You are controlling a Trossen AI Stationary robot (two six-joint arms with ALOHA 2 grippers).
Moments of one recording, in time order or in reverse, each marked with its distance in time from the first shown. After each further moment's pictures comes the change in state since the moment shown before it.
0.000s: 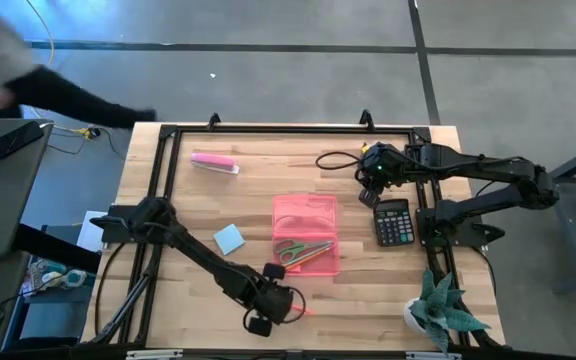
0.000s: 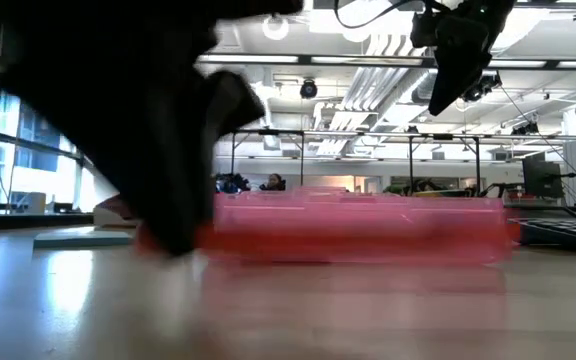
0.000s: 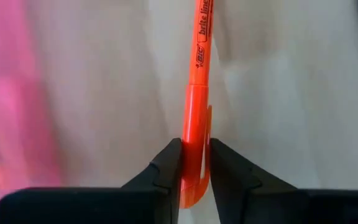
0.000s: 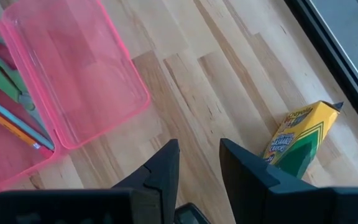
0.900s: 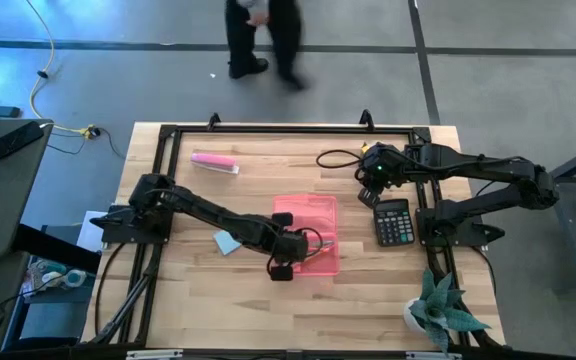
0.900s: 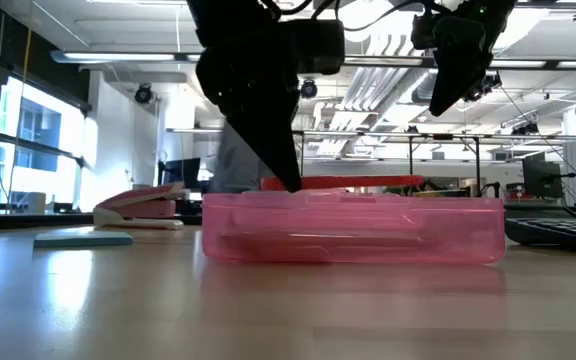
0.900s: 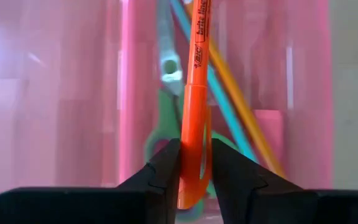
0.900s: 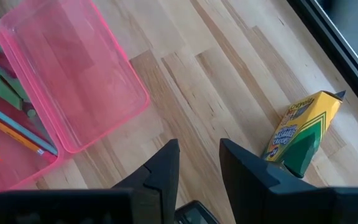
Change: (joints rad) left arm 0.305 -0.088 0.004 -0.108 -0.081 0.099; right arm 0.000 0.000 0.000 -0.008 0.001 0.059
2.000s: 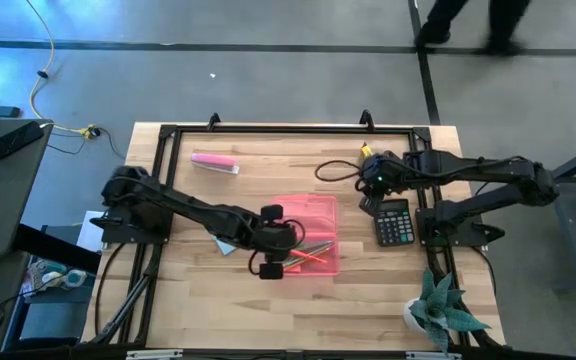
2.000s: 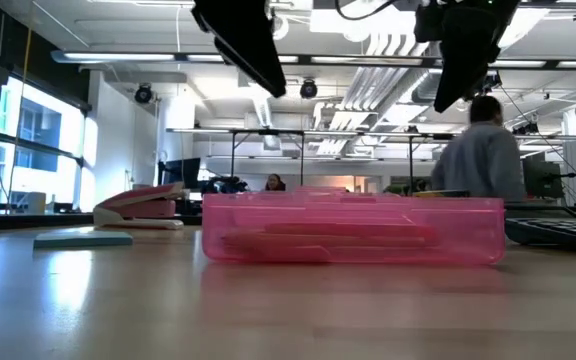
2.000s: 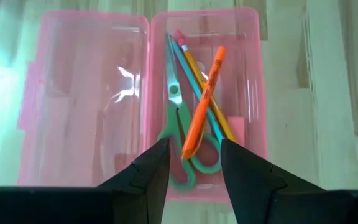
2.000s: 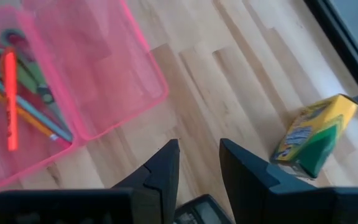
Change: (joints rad) left arm -0.051 -0.209 0.002 -0.089 -0.045 -0.018; right arm 0.101 0.000 0.000 -0.014 0.025 0.022
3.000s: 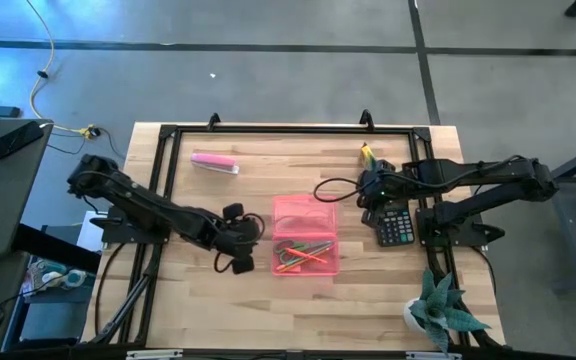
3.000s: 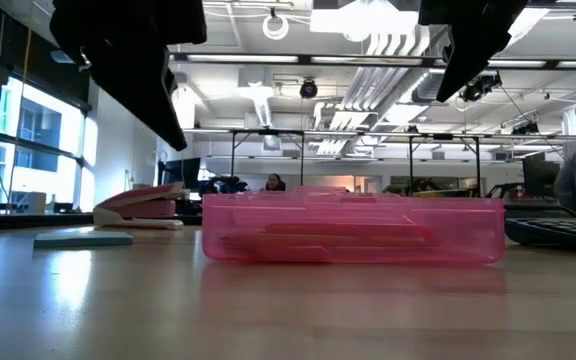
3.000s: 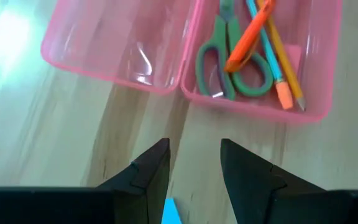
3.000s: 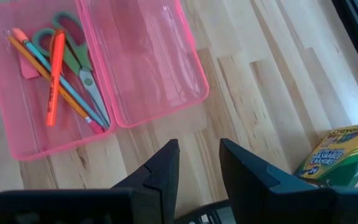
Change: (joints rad) left arm -0.062 -0.295 -0.523 0.188 -0.124 -0.272; right arm 0.130 0.000 0.000 0.024 -0.002 -0.030
